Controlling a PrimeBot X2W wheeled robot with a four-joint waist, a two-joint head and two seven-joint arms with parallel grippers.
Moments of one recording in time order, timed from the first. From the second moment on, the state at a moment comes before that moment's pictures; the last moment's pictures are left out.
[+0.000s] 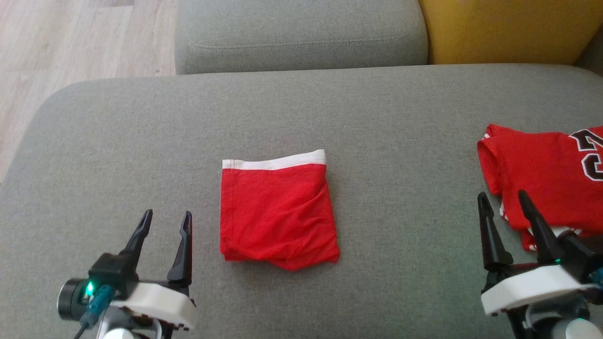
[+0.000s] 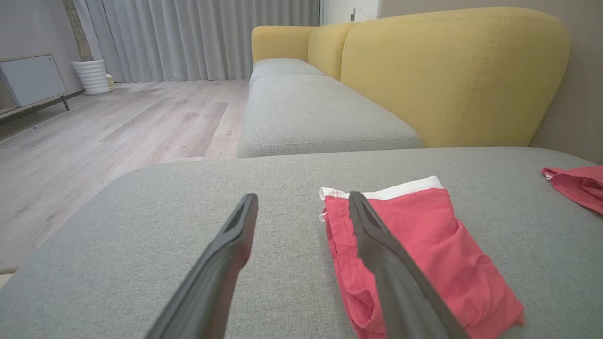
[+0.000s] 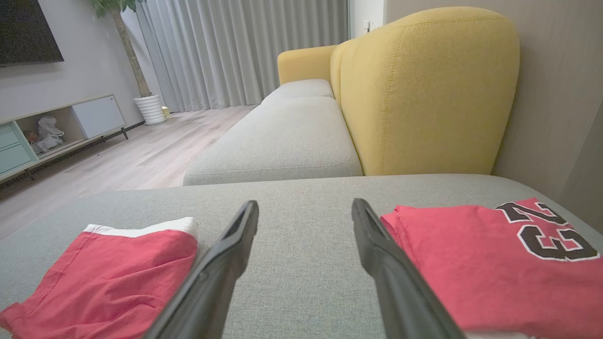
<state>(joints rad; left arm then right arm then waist) 0.06 0.25 -0.31 0.03 -0.27 0.15 -0.19 0.14 -0.04 -0.03 -0.15 0.17 0.12 0.08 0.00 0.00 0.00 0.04</state>
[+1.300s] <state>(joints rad) -0.18 0.17 -0.35 0.07 -0.29 0.12 -0.25 -0.17 -0.05 0.24 0.44 0.21 0.12 0.04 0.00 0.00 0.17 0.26</state>
